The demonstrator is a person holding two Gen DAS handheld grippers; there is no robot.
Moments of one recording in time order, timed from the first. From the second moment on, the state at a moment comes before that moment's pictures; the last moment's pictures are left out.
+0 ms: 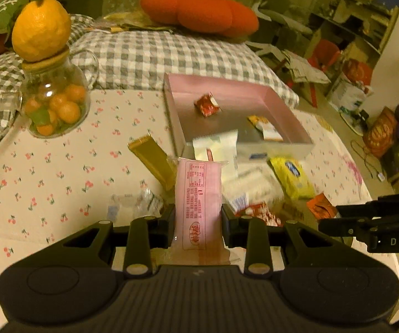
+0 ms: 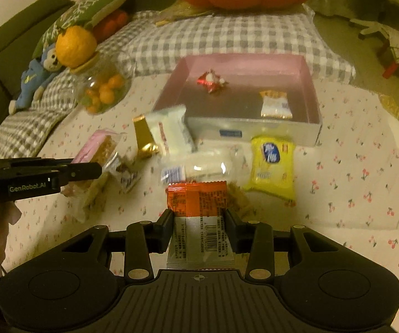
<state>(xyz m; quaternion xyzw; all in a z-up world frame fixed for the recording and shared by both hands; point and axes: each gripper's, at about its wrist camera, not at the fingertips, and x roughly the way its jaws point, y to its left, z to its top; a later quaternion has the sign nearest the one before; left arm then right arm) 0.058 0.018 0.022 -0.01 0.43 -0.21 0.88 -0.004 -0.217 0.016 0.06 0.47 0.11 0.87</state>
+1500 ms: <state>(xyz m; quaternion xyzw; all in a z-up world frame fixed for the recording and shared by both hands) 0.201 -0.113 -0.014 0.00 0.46 -0.22 0.86 0.183 -0.306 -0.002 0.12 0.42 -0.03 0.90</state>
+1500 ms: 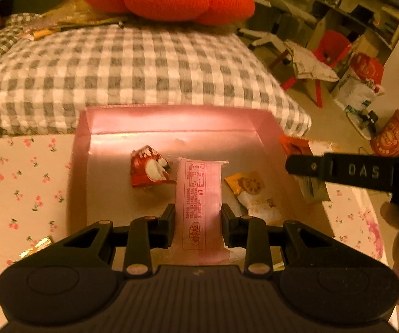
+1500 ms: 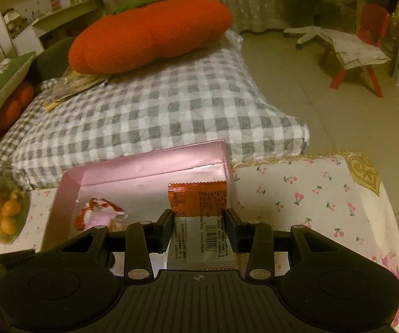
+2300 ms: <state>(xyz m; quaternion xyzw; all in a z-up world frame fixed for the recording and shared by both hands) 0.207 -0.128 -0.034 0.05 0.47 -0.22 0.86 0.213 -0.292 -0.036 0.07 0.44 -0.02 0.89</state>
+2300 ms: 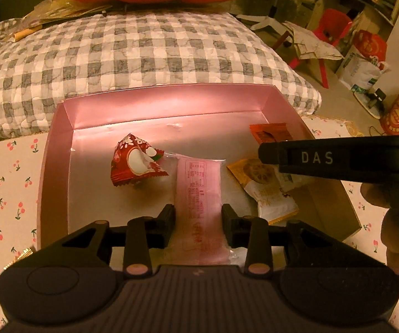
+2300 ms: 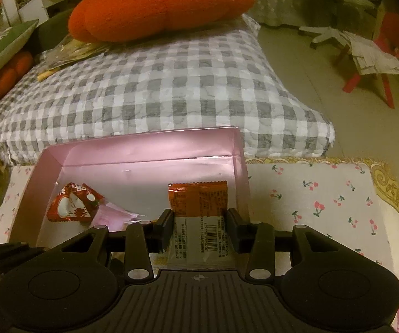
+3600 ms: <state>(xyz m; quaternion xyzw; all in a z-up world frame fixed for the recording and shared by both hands) 0.127 -0.105 0.024 0.07 0.43 -0.23 0.87 0.108 -0.291 0.038 0.08 0.41 -0.02 0.91</state>
